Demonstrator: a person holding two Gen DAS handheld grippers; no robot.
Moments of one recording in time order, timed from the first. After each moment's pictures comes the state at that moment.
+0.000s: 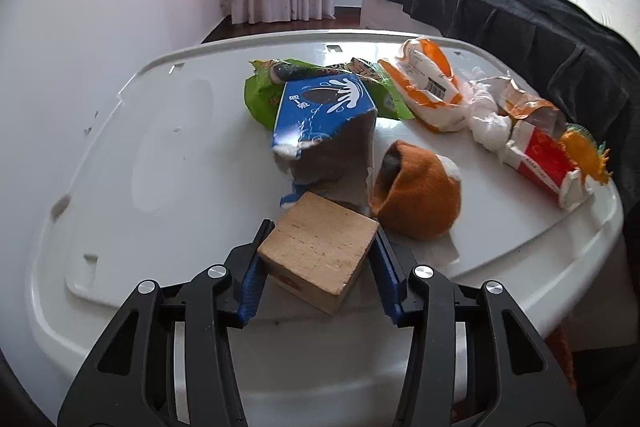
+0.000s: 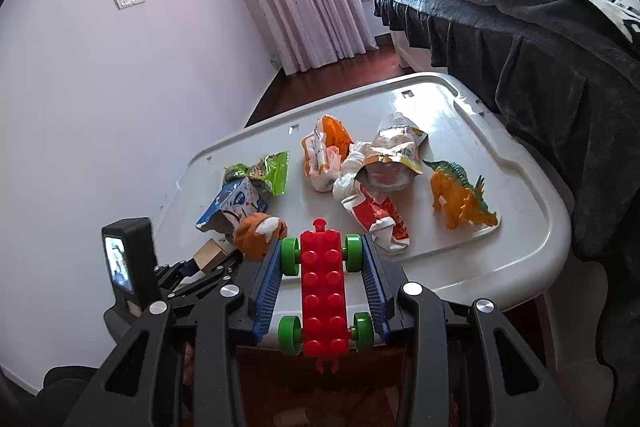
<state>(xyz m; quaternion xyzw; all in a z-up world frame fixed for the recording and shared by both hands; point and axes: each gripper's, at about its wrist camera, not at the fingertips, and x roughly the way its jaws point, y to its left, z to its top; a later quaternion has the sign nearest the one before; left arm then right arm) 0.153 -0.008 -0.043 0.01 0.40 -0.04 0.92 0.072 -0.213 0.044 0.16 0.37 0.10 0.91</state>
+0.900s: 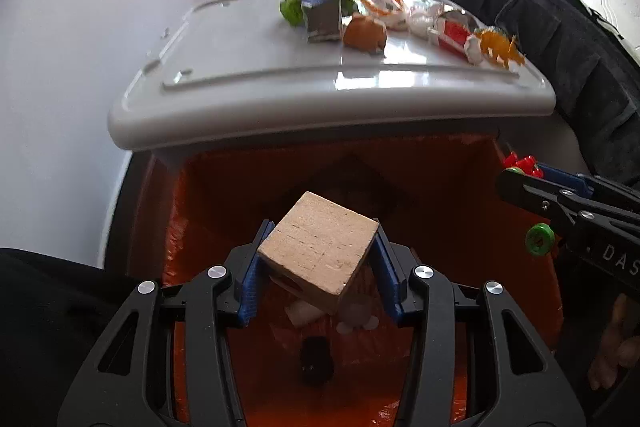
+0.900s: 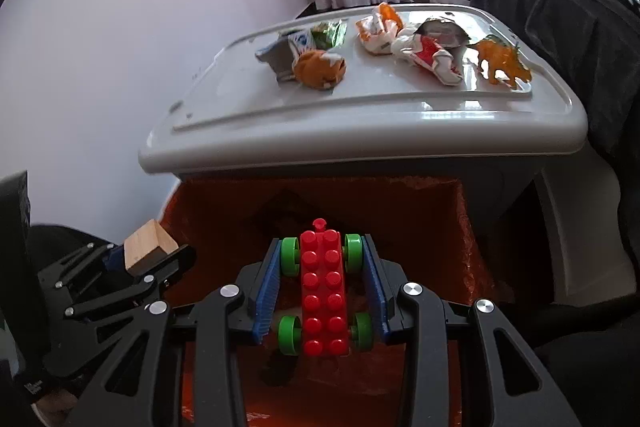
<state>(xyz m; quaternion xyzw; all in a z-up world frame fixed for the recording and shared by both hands) -0.036 0.001 -0.036 0.01 0.46 -0.03 0.89 -0.045 -0.145 -0.017 0.06 0.46 0.15 0.87</state>
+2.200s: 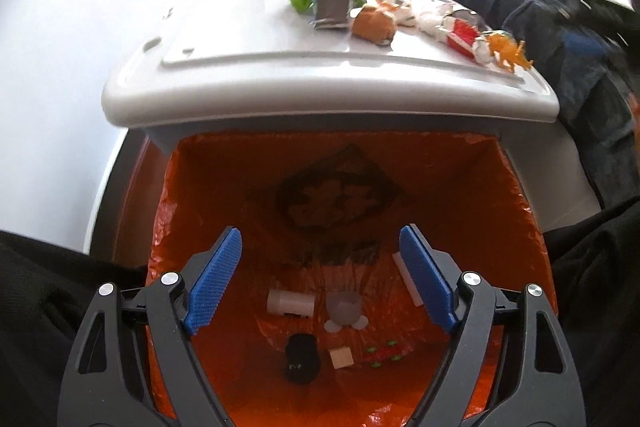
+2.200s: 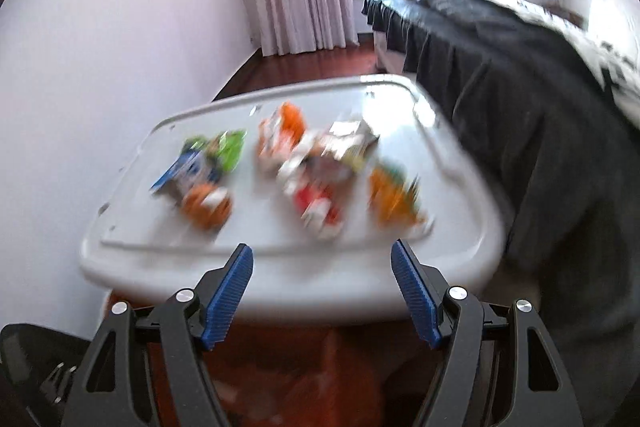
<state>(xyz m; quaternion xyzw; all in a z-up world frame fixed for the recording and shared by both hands) -0.041 0.006 -0.041 -0.01 0.46 -0.03 0.89 0.071 -0.238 0.054 0.05 0.40 0.06 0.91</state>
